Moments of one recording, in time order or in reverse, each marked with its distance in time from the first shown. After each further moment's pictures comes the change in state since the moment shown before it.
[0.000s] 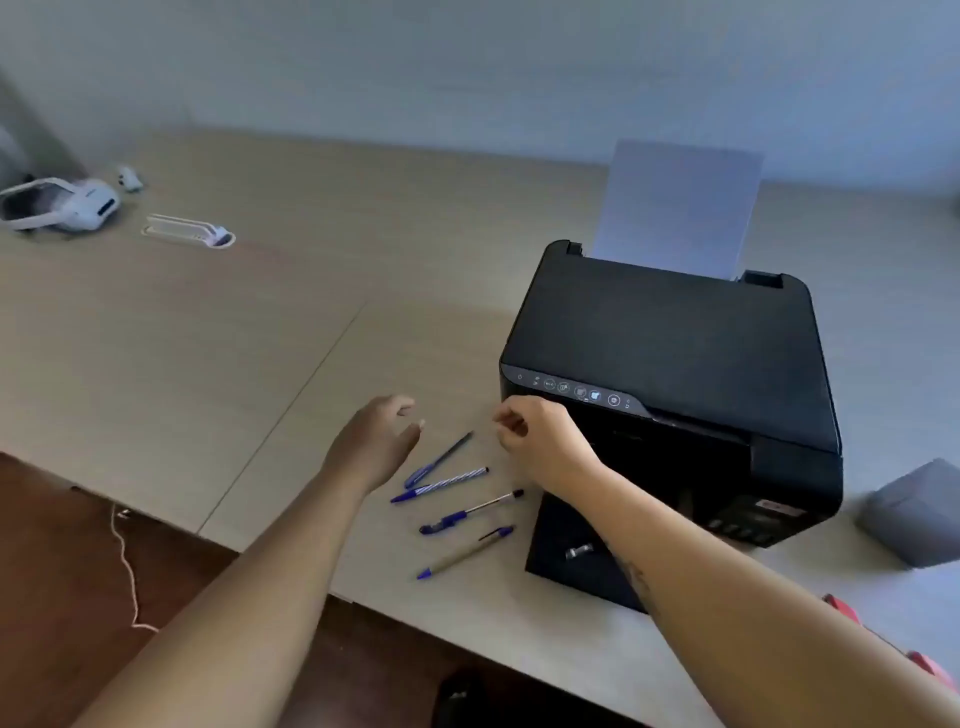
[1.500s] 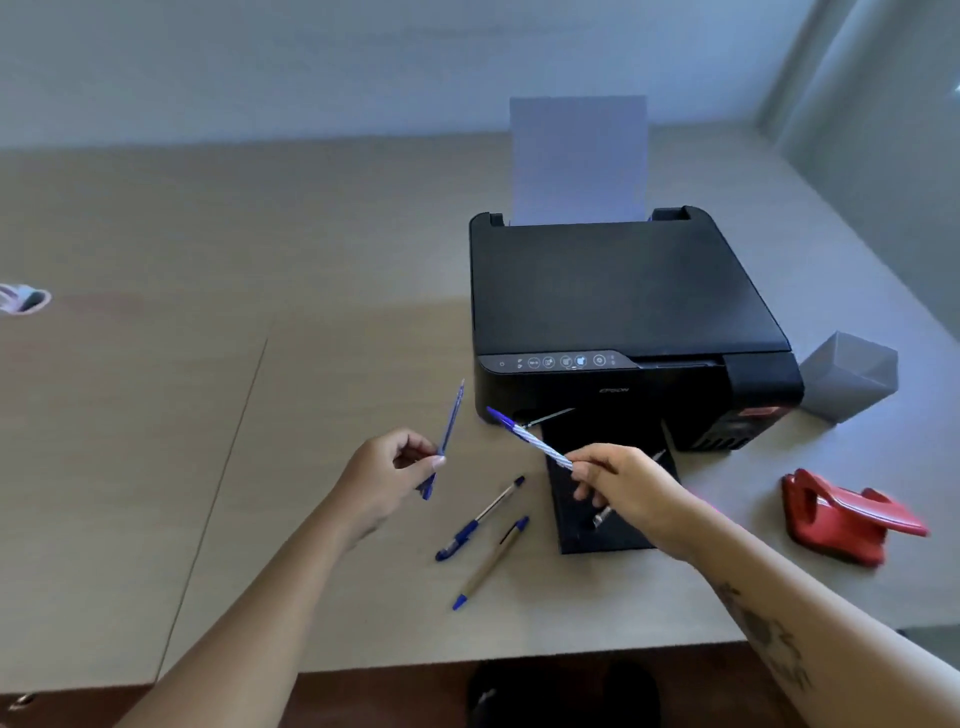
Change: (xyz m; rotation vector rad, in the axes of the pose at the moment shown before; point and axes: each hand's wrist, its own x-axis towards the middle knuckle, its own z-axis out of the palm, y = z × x) left_hand 0.028 -0.023 0.004 -0.498 -0.448 0.056; right_hand -0.076 0.021 0.017 0.402 0.162 0.604
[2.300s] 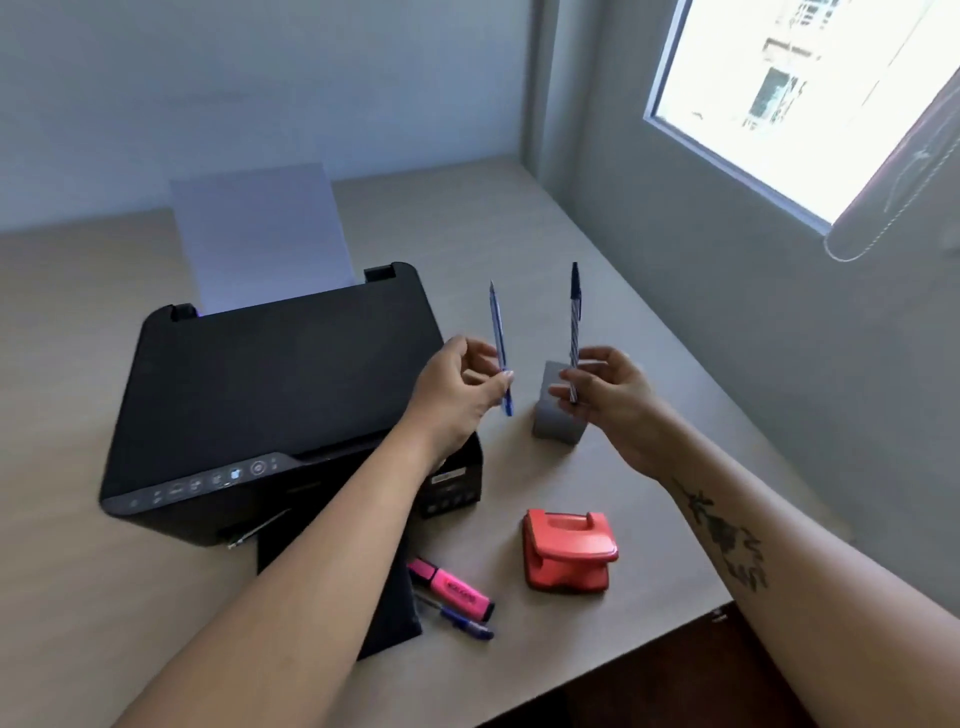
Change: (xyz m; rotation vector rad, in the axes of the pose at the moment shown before) left_hand 0.068 0.282 0.342 -0.119 -0.220 0.362; right_hand -0.008 0.069 -0.336 0.719 0.396 -0.075
